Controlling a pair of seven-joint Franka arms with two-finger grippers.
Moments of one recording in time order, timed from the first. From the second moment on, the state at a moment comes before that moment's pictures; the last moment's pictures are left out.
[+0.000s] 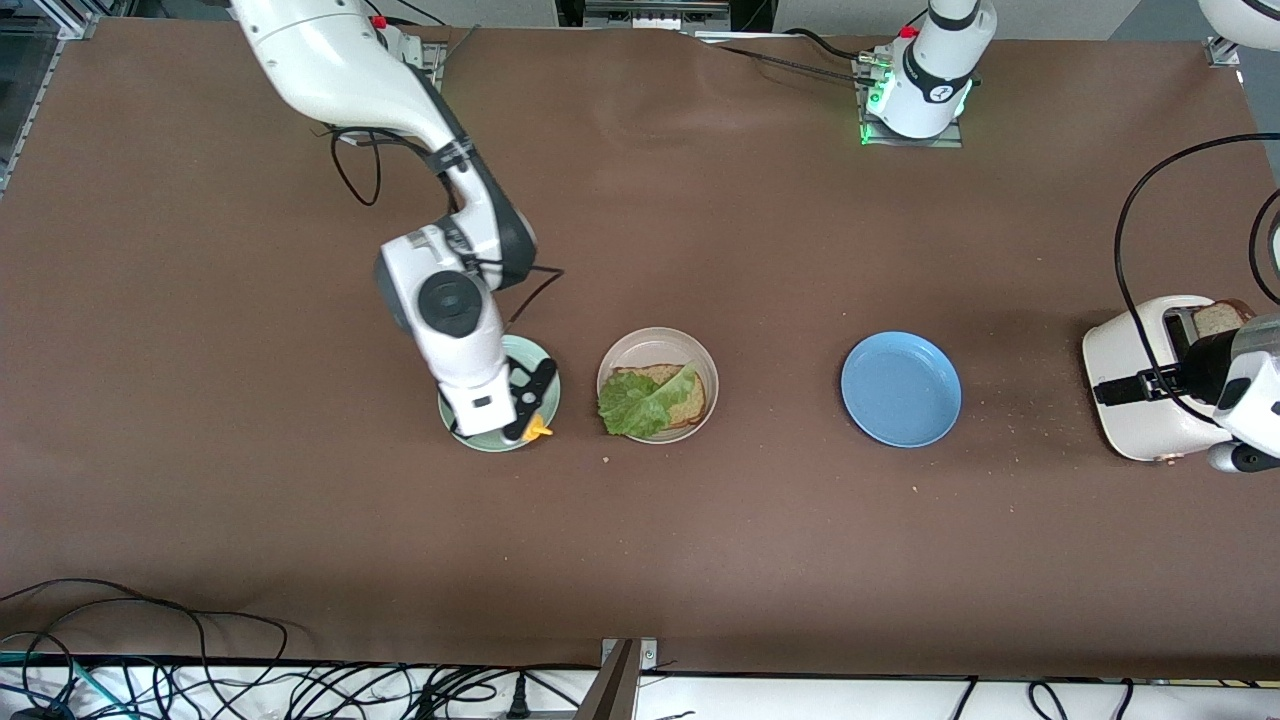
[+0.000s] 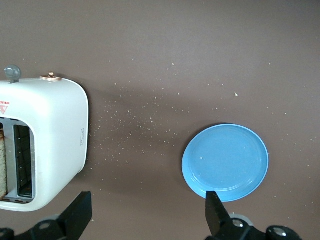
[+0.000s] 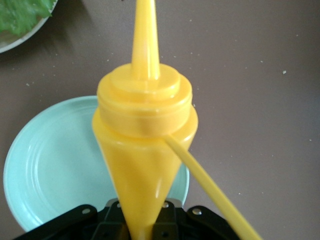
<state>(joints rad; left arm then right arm) -0.07 0.49 0.24 -1.26 -0.10 1.58 -0.06 0.59 0.69 -0.08 -1.51 -0.26 2.21 -0.49</state>
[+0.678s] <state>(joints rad) -0.07 0.49 0.24 -1.26 -0.10 1.58 -0.06 0.89 0.75 -0.08 -1.51 -0.77 1.91 -0.02</state>
